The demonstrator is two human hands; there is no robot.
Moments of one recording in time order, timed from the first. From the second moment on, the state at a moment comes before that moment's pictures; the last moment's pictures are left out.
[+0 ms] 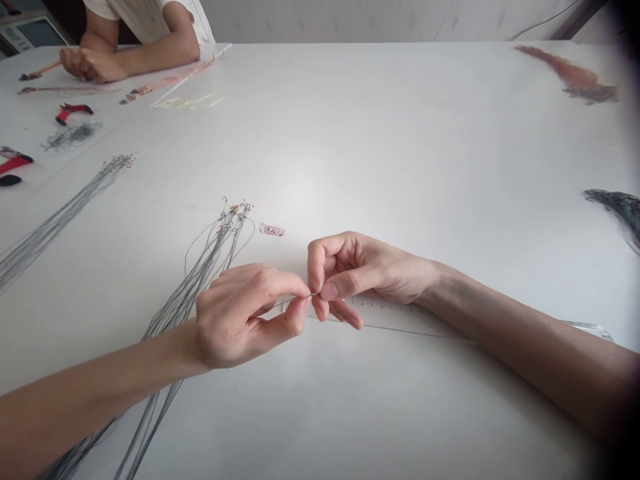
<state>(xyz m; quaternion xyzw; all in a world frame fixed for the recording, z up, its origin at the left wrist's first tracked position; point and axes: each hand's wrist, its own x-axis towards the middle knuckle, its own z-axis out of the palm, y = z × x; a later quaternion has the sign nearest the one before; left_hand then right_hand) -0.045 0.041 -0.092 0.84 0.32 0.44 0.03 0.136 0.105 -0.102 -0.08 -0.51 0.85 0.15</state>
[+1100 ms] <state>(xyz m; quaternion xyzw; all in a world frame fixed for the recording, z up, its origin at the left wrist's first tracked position) -0.046 0.042 -0.088 0.86 0.28 0.42 0.03 0.136 0.107 -0.104 -0.07 -0.51 0.84 0.15</state>
